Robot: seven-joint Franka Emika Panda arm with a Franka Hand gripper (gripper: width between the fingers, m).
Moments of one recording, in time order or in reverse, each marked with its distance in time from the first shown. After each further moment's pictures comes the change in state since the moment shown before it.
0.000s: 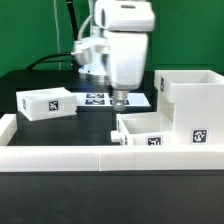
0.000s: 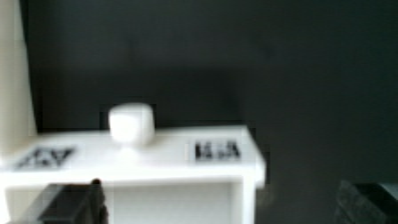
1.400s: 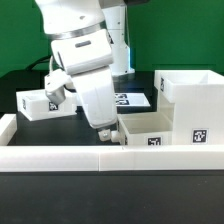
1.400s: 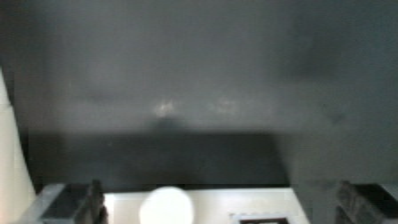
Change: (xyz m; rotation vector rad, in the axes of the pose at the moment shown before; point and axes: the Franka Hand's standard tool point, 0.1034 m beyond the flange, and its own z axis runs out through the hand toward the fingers) arm -0.004 0.024 0.041 0.048 0.263 -0.057
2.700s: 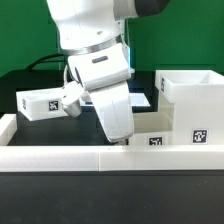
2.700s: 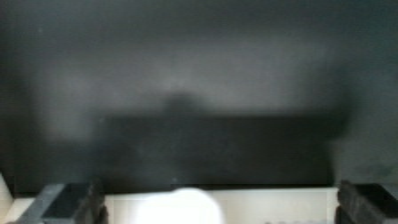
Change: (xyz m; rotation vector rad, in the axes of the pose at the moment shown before) arm 0.015 0.007 0.021 -0.001 0.020 0.021
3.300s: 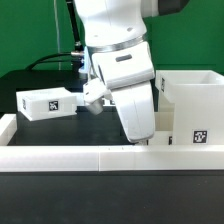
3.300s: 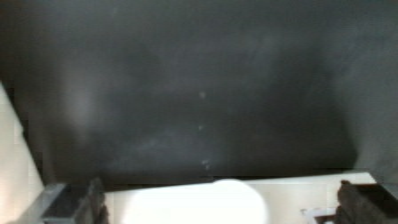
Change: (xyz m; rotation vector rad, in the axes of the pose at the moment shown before) arm 0.032 0.011 0.002 0.011 -0.010 0.095
